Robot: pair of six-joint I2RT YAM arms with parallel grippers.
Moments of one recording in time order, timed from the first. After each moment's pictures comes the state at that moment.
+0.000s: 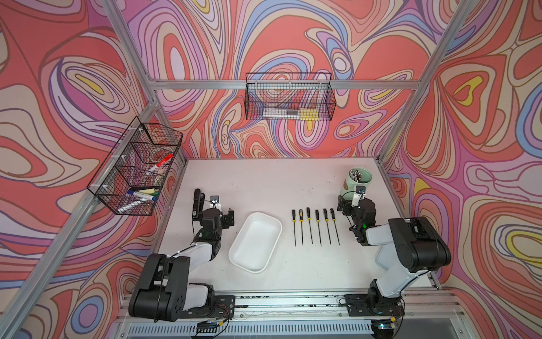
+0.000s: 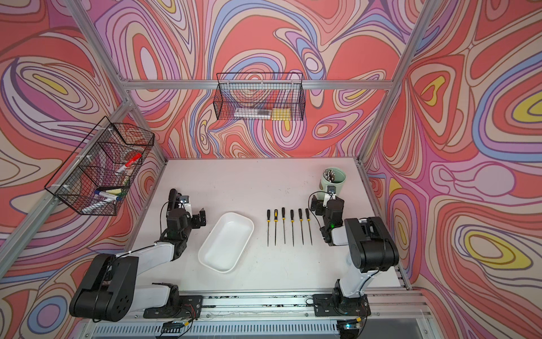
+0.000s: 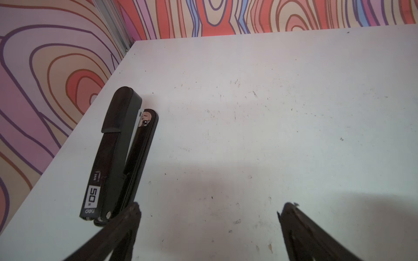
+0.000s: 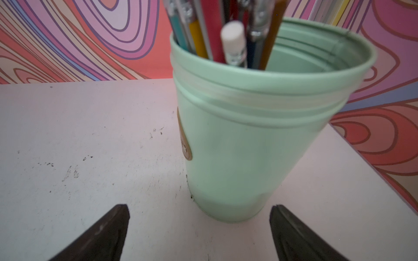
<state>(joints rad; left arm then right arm) -0.09 1.36 0.31 0.61 -0.21 0.01 0.04 1.69 0.46 0.93 0.13 0.01</state>
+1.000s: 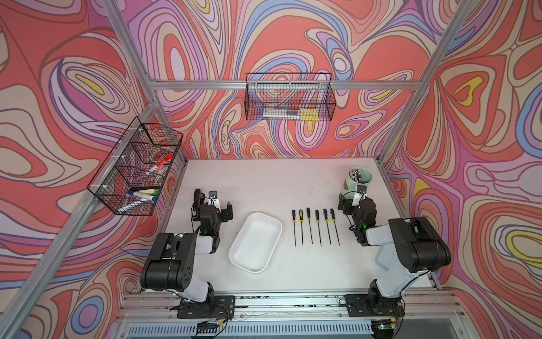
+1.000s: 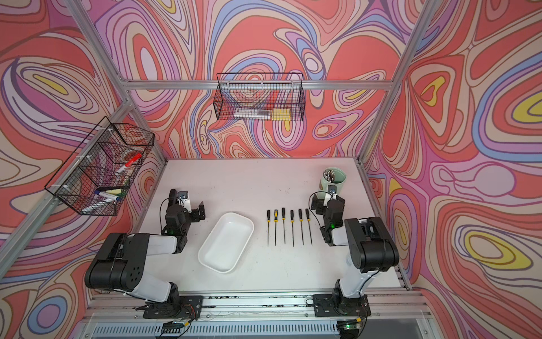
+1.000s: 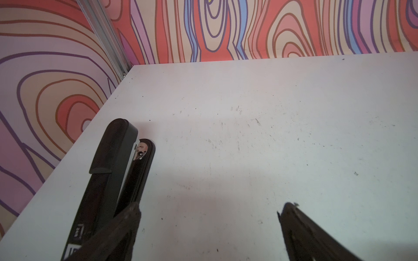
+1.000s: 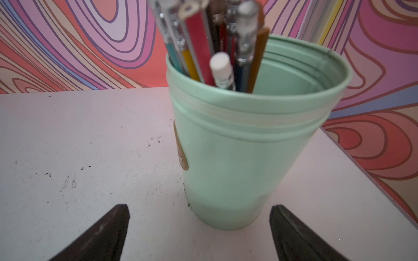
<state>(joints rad) -0.02 1.54 0.38 0.80 -0.12 0.03 0.04 1.69 0.46 0.95 0.14 0.01</state>
